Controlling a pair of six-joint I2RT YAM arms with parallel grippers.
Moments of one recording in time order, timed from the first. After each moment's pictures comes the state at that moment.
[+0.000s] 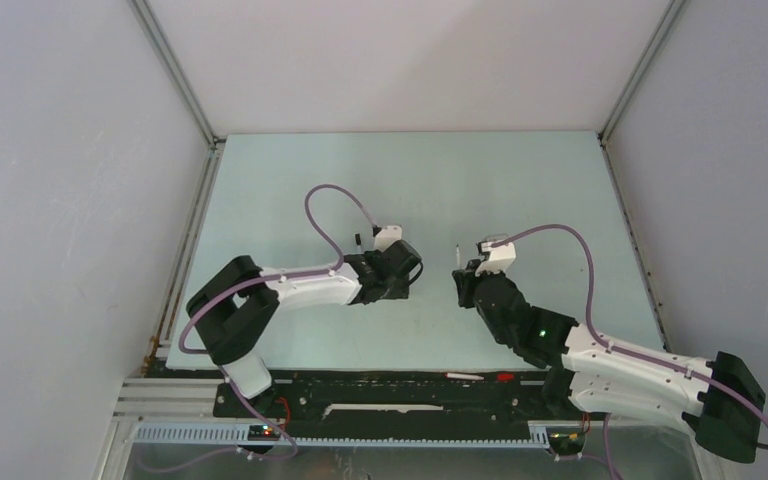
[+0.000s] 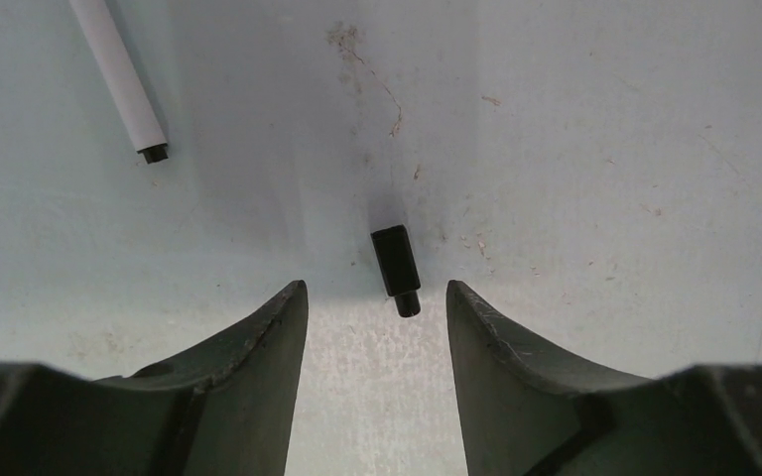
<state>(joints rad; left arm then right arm) -0.93 1.68 0.97 -0.33 -0.40 -0.77 1.03 0.88 0.47 0.00 0.65 0.52</state>
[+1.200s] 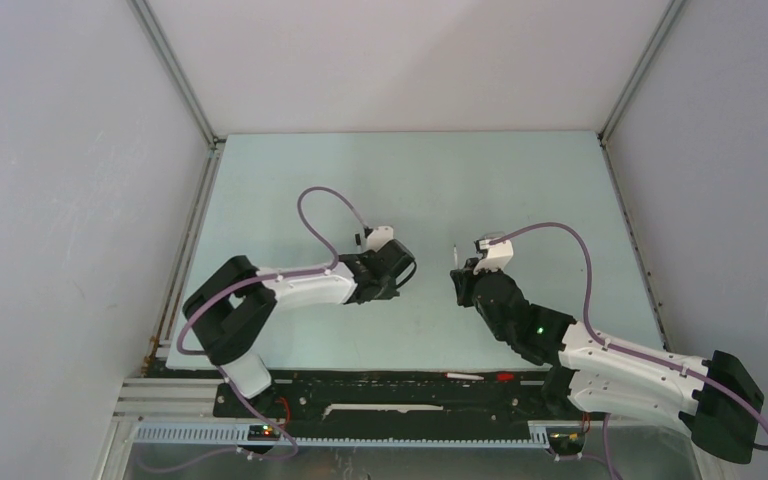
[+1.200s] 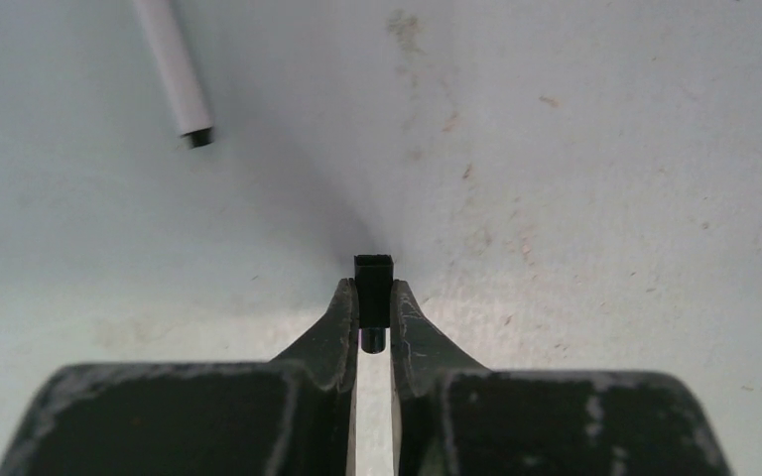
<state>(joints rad) -0.90 1.69 0.95 -0.33 -0.38 -0.80 1.00 0.90 0.47 0.02 0.60 0.51</state>
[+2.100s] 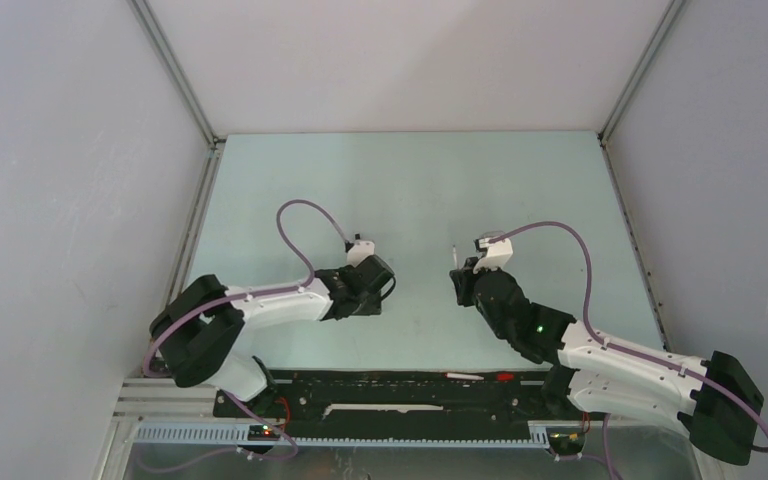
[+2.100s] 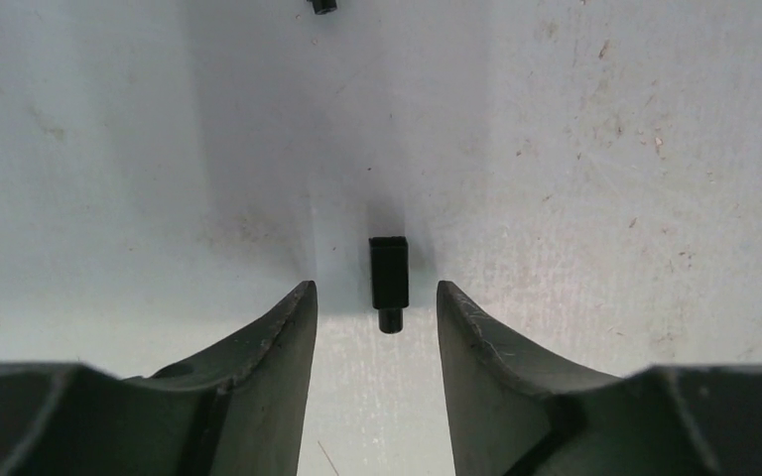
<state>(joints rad) -0.90 1.50 0.75 -0.36 -0.38 -0.80 0.98 0.91 0.47 0.03 0.56 0.51</state>
